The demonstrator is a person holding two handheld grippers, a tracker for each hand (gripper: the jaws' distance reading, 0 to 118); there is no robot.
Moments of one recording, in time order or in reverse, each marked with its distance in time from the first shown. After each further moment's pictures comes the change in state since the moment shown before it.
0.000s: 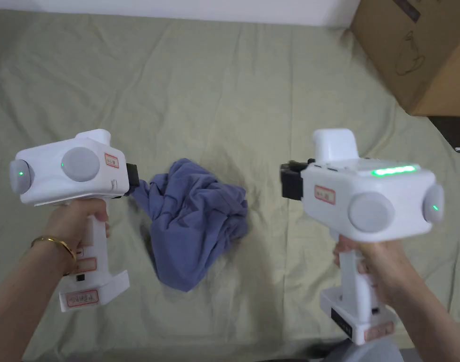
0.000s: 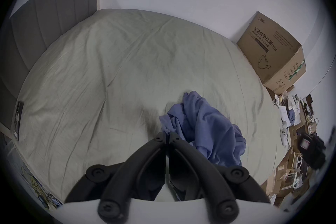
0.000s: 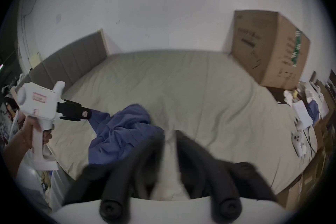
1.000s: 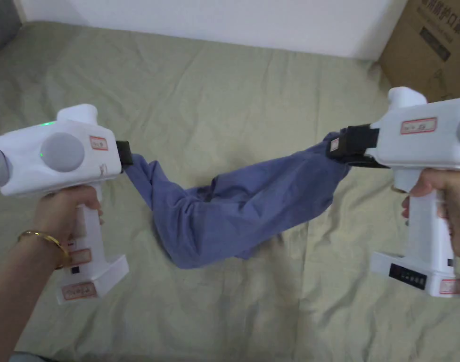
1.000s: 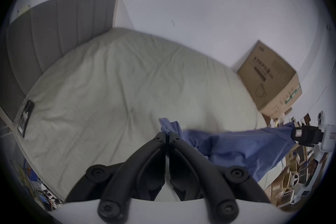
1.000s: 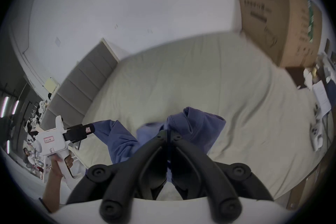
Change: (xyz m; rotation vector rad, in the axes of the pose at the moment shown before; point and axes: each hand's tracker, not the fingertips) left arm -0.035 0.028 0.073 0.262 -0.012 0.105; right arm 0.064 0.087 0.064 0.015 0.166 -0.234
